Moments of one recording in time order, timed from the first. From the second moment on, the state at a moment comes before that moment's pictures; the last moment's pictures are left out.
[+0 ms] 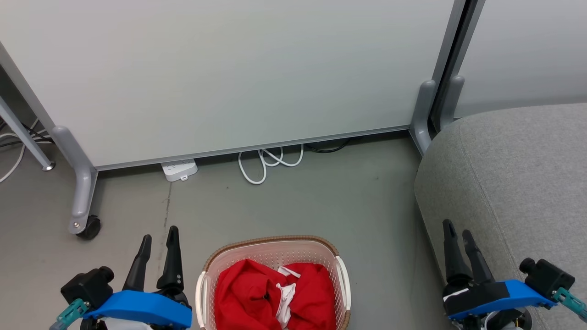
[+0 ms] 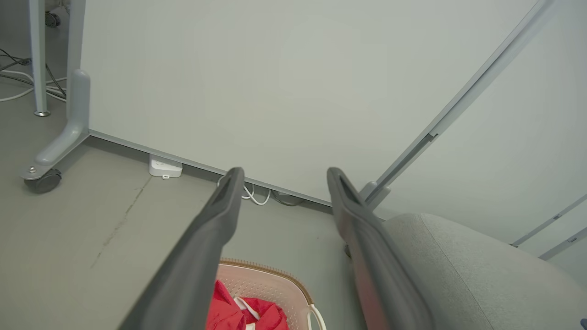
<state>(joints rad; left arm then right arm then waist) -0.12 0.05 -0.08 0.26 -0.61 -0.06 -0.12 -0.08 -0.04 0.02 0.28 0.71 0.13 -0.12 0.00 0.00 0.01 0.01</state>
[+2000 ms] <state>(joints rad) -0.14 0.05 -0.15 0.32 -0.08 -0.03 -0.26 -0.10 -0.05 0.07 0.34 0.16 0.13 -0.26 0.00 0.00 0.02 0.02</state>
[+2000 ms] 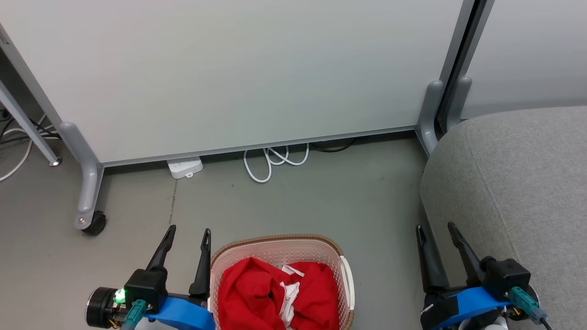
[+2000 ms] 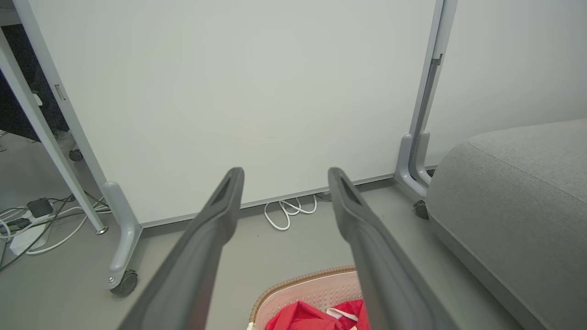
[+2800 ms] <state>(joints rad) -0.15 0.05 -0.15 0.35 -0.06 -0.03 -0.26 -0.10 -0.05 0.06 0.34 0.13 0.13 -0.26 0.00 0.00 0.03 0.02</state>
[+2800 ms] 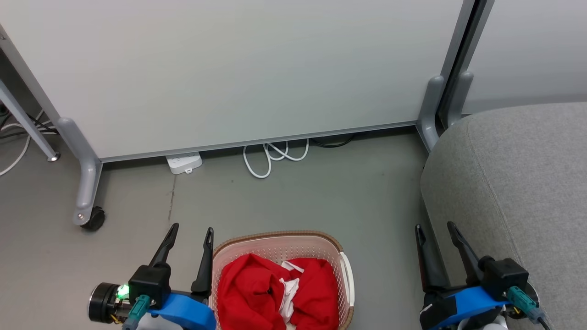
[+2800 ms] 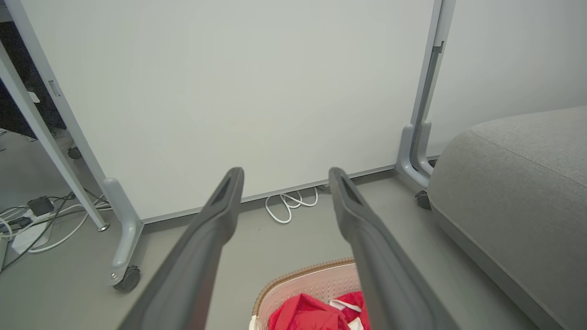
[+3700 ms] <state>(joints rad) -0.59 0.13 -0.34 0.75 0.04 -0.12 -0.26 -0.35 -0.05 0.11 0.29 0.14 0.13 -0.26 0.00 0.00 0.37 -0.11</state>
